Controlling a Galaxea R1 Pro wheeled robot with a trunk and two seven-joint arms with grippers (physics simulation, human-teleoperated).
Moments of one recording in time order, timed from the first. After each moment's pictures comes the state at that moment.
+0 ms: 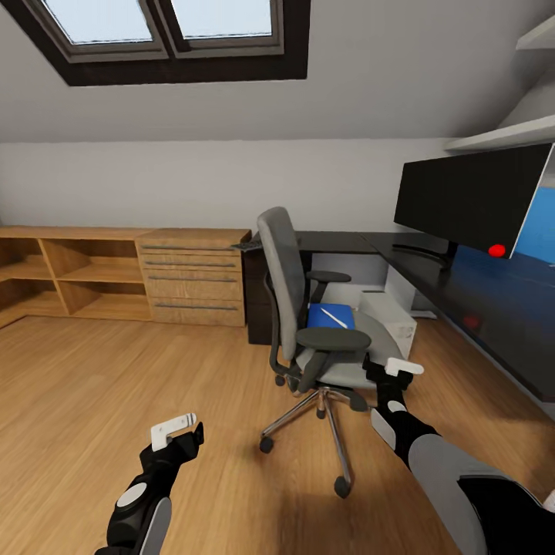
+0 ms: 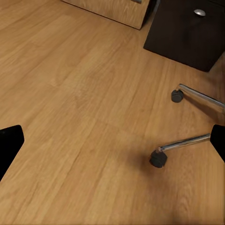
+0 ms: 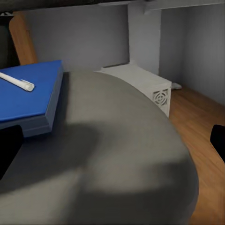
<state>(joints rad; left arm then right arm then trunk) -0.09 -0.13 -0.01 -1.52 0.19 0.40 0.29 -0.88 -0.02 0.00 -0.19 -0.12 -0.50 -0.28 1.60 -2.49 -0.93</state>
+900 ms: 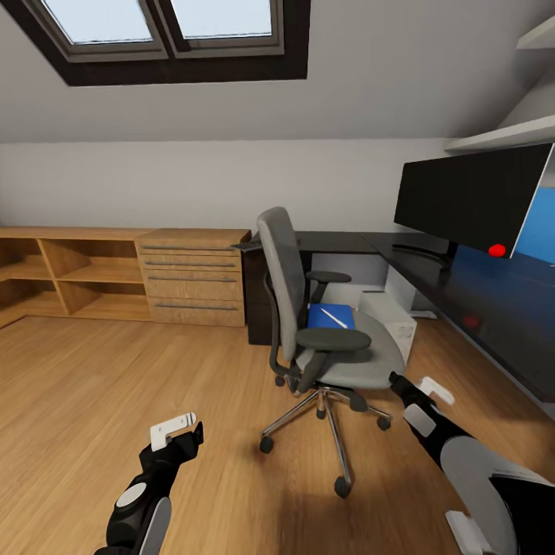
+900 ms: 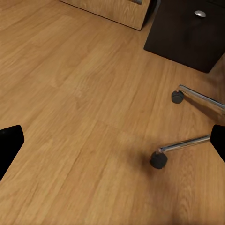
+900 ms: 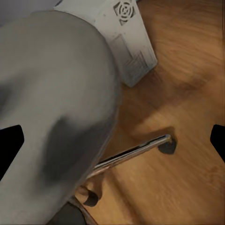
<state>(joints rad) -0.09 -0.13 -0.01 -1.52 0.19 0.40 0.29 -0.88 -0.14 -0.08 -0.17 -0.64 -0.21 -0.08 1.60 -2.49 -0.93</state>
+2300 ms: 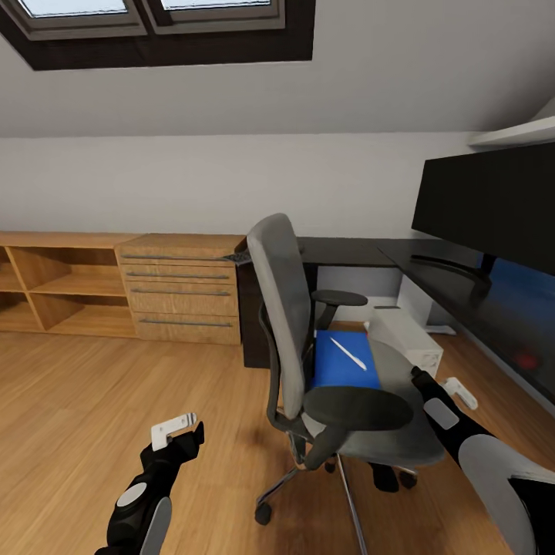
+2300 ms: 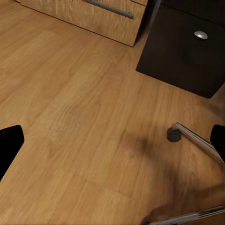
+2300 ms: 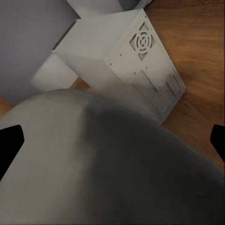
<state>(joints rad) -0.09 -0.13 -0.01 -1.52 0.19 0.40 0.29 -0.88 -0.21 -0.08 -0.21 -0.85 -0.21 -0.08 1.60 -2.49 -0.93</state>
